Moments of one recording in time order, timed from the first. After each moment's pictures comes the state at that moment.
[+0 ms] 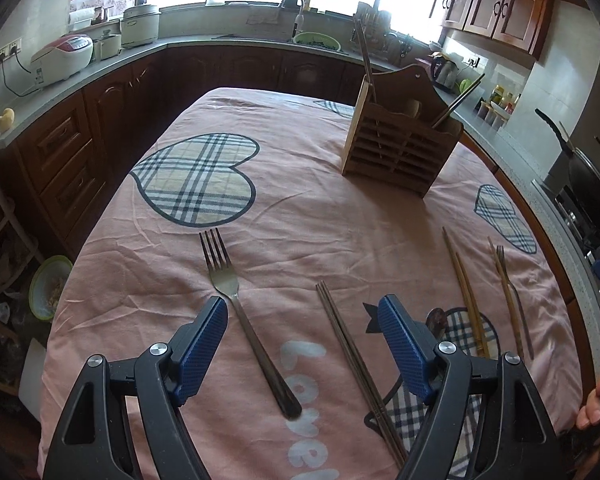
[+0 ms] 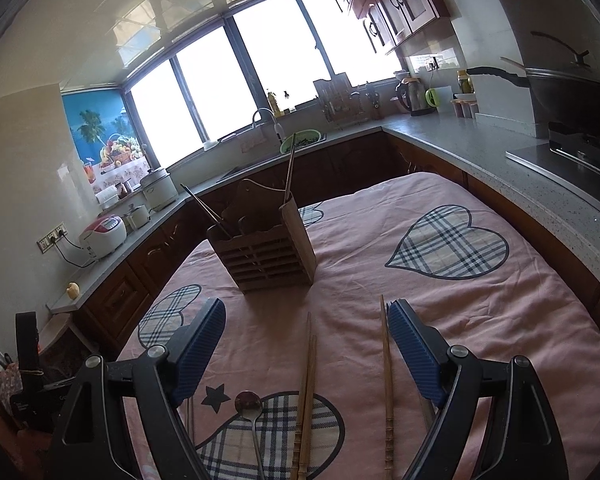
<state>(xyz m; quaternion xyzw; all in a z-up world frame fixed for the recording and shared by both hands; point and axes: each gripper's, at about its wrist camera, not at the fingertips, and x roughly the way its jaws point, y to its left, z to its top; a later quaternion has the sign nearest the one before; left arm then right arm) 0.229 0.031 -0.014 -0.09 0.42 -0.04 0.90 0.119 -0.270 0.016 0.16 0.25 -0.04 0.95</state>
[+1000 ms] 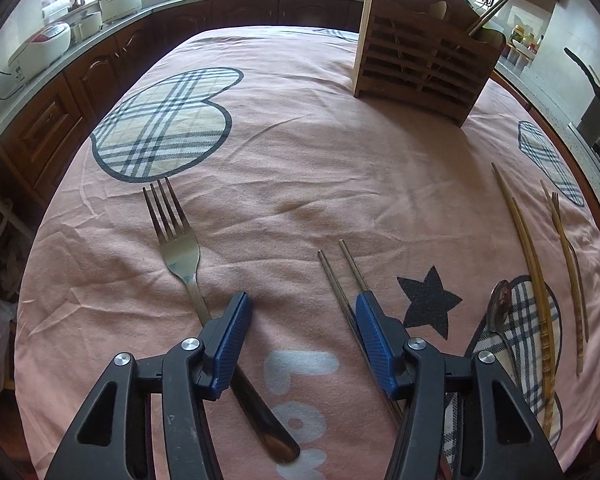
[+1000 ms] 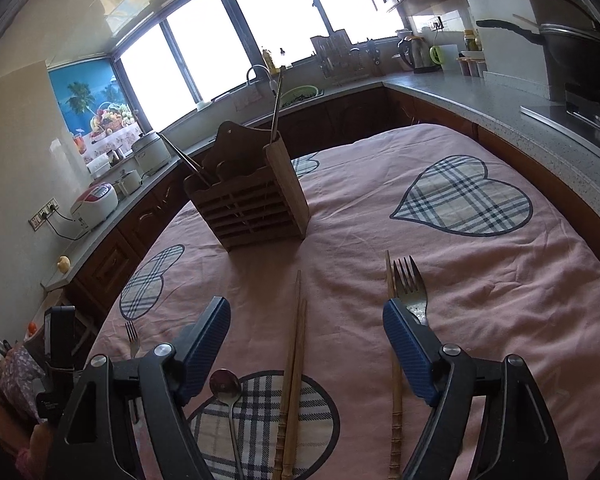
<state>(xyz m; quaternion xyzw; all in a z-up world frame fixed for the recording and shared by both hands) 0.299 -0.006 -0.087 -0.03 0.50 -0.02 0.86 0.161 -0.270 -0.037 0.16 0.33 -0.03 0.93</state>
